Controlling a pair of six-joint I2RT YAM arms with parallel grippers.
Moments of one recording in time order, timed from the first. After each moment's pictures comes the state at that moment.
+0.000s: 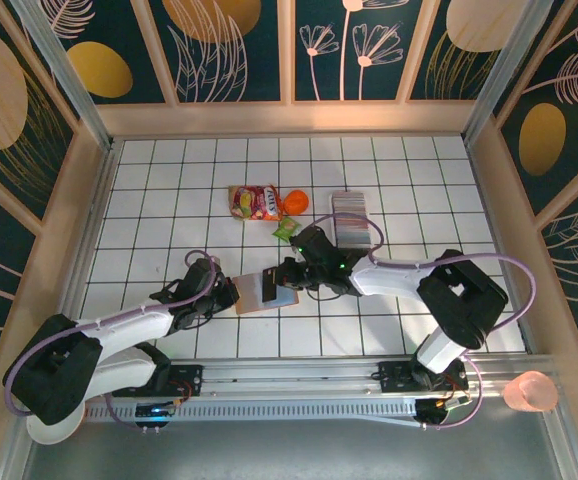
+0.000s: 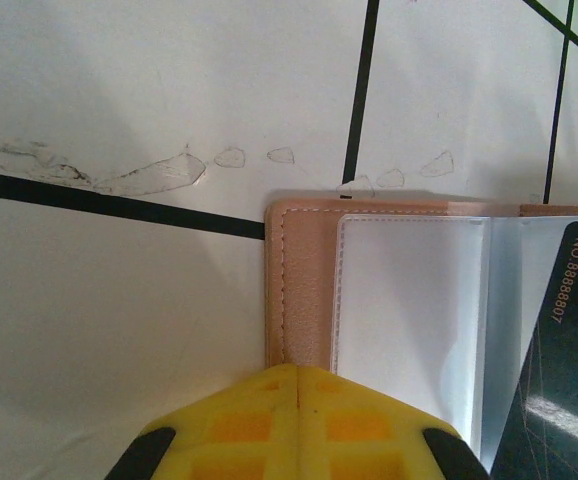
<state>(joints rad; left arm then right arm) -0.61 1.17 0.29 -0.01 0.08 -0.95 0.89 1.61 0.78 0.05 -0.31 0.94</state>
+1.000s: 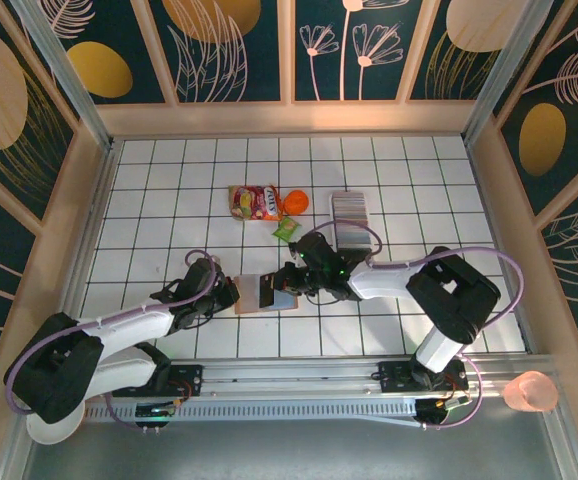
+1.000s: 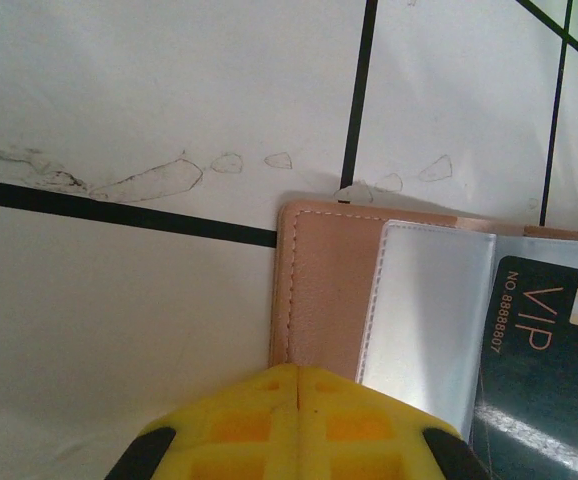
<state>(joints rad) -0.61 1.18 0.29 0.00 0.08 -0.95 0.89 1.66 0.72 0.20 -0.38 1.01</state>
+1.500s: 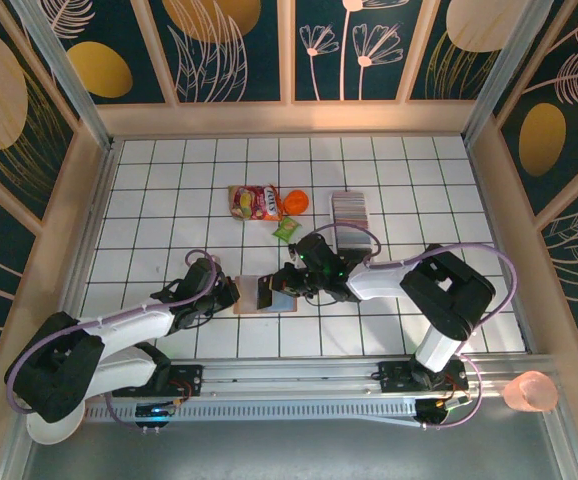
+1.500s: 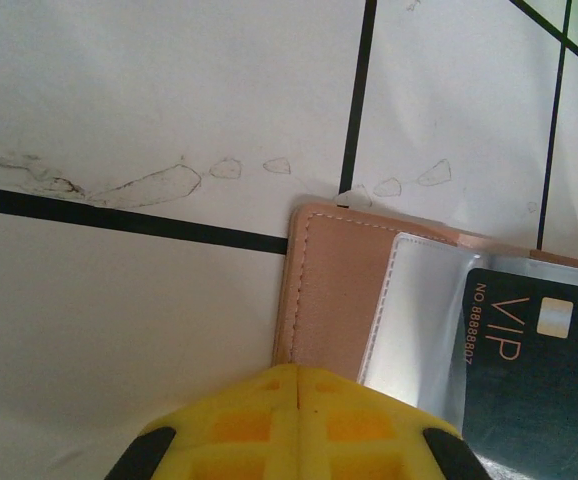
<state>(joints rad) -0.61 1.18 0.29 0.01 0.07 -0.95 0.89 1.69 0.71 0.25 -0.40 1.05</state>
